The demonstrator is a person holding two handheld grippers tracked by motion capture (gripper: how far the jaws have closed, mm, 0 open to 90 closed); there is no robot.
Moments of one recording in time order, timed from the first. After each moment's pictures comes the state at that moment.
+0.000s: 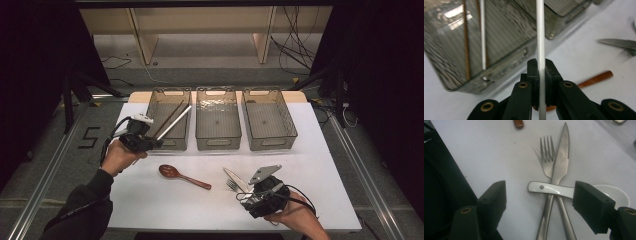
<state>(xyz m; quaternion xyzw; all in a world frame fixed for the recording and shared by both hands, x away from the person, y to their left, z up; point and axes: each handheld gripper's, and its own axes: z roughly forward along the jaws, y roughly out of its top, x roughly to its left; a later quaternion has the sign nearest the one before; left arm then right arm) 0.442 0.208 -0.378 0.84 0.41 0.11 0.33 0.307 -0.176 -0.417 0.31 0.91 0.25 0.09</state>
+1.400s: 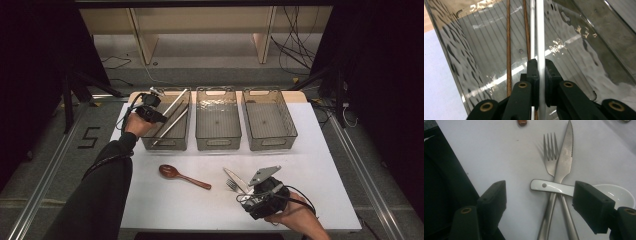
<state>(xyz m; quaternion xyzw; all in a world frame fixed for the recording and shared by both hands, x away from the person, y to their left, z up) 0.563 0.198 -0.408 0.82 0.49 0.12 0.25 0.307 -0.176 -0.420 0.30 0.92 0.25 0.08</state>
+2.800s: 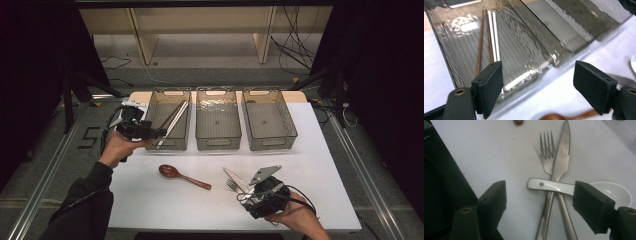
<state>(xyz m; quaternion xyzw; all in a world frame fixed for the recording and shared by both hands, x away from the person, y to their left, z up) 0.455 0.217 -0.367 0.79 0.46 0.11 0.39 0.308 -0.177 -0.420 0.31 0.92 0.24 0.09</state>
